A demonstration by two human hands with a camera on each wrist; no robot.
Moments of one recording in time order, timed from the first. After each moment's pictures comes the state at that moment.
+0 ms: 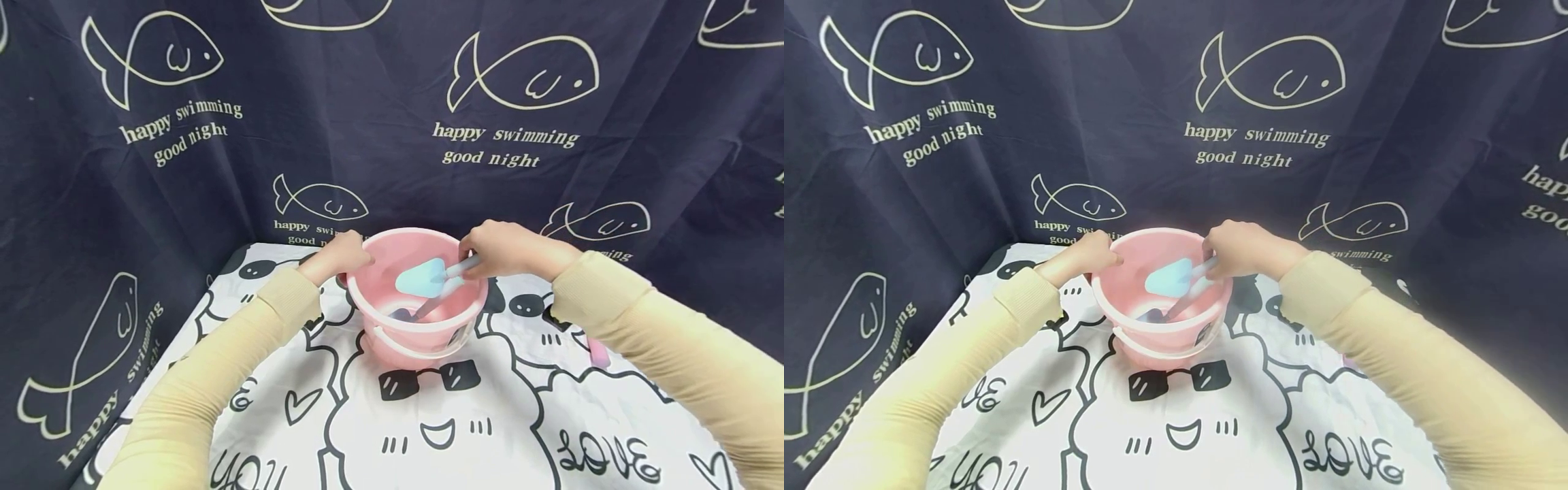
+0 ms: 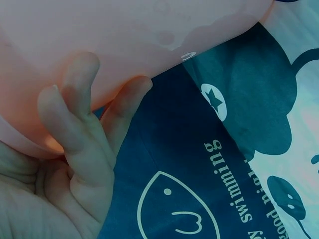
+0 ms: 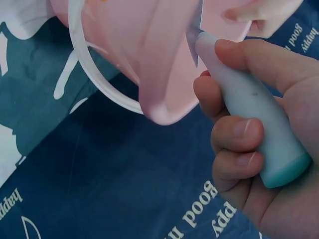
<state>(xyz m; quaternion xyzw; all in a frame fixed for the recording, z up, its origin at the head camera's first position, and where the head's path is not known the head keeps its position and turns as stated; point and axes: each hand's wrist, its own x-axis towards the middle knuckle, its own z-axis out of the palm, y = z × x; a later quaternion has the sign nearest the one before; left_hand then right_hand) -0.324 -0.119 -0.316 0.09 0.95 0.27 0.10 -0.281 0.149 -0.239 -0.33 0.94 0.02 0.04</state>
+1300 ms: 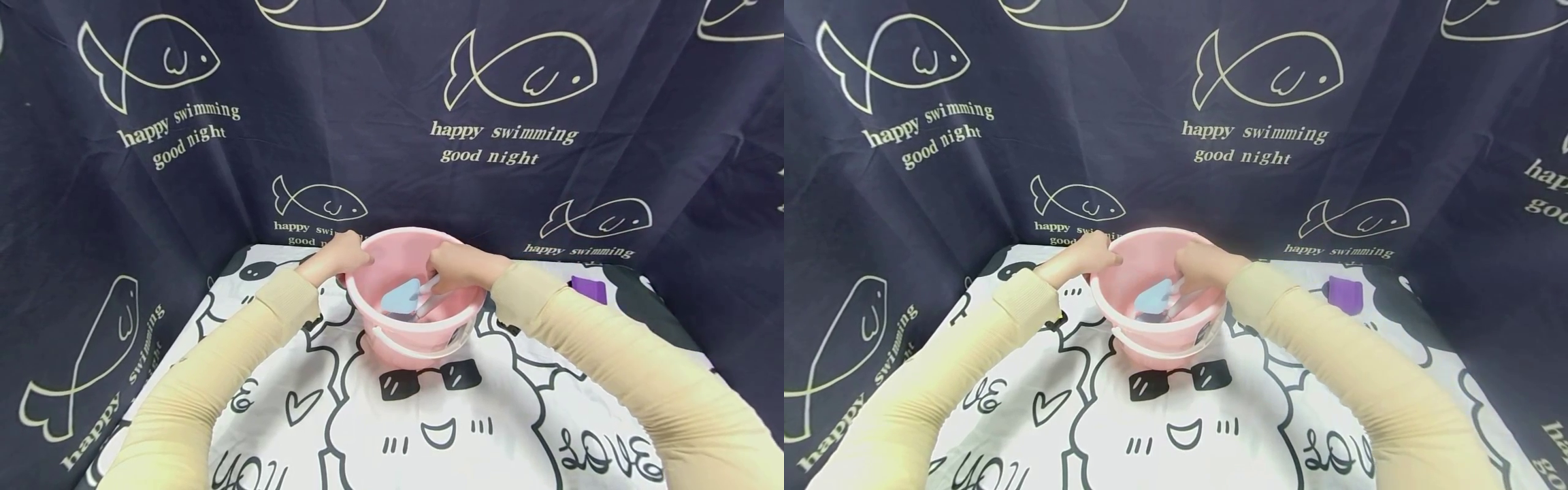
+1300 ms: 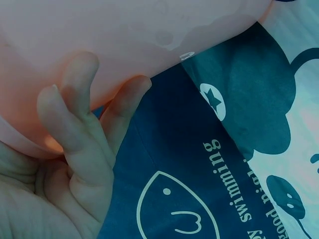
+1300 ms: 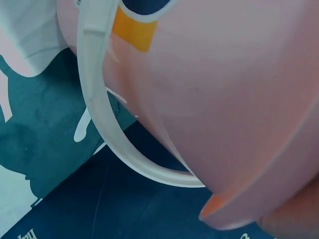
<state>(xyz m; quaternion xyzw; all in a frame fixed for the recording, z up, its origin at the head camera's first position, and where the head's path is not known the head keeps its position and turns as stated) -0.326 -0.118 -0.314 0.09 0.96 0.25 0.10 -0.308 0.110 -0.297 -0.37 0.92 0.02 0.08</state>
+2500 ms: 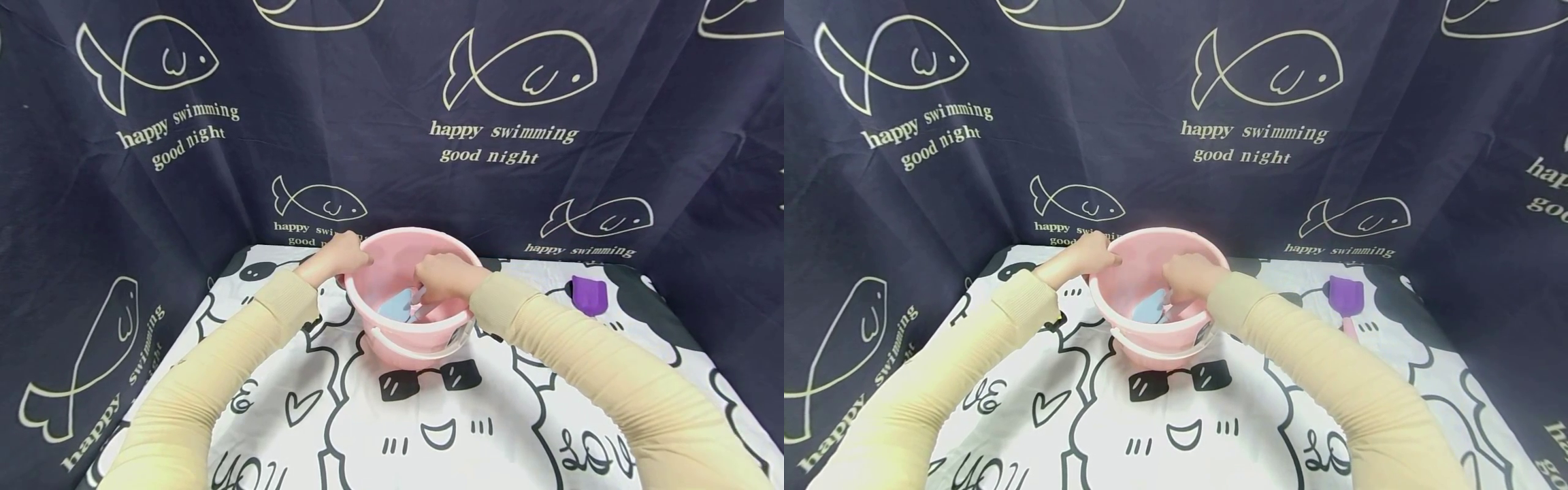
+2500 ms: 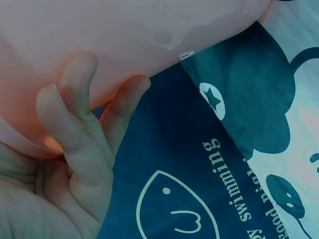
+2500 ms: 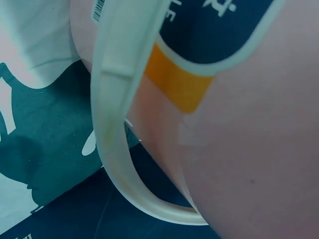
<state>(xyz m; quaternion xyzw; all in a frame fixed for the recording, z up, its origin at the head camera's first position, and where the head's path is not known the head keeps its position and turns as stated) -0.326 -0.117 -0.316 0.09 0.96 0.24 0.09 -0.309 0.092 -0.325 -0.35 0.93 0.04 0.09</state>
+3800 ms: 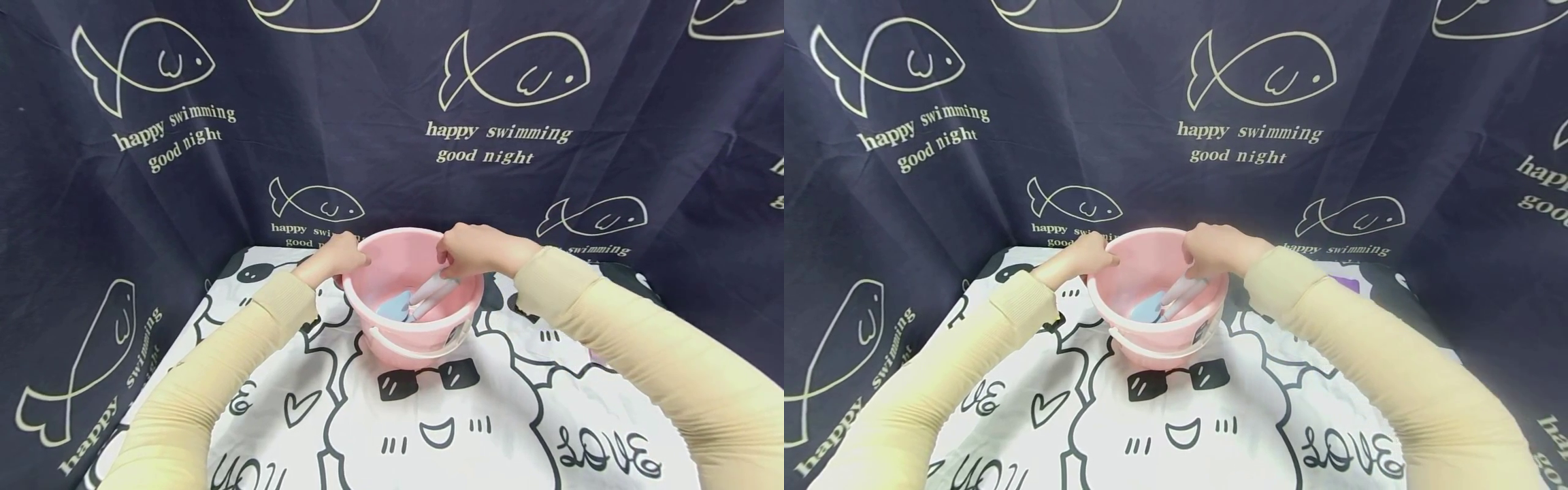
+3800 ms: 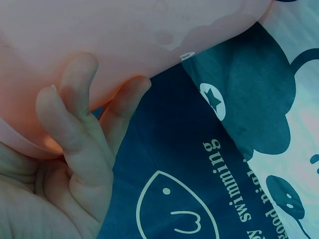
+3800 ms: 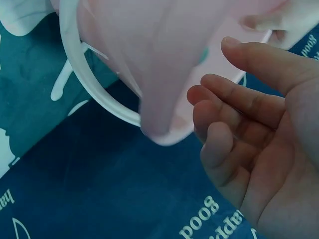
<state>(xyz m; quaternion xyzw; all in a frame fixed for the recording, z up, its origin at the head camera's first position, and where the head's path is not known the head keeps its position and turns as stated) -0.323 -0.115 -0.315 0.09 0.96 0.24 0.09 -0.292 0.127 -0.254 -0.32 0.94 0.05 0.07</state>
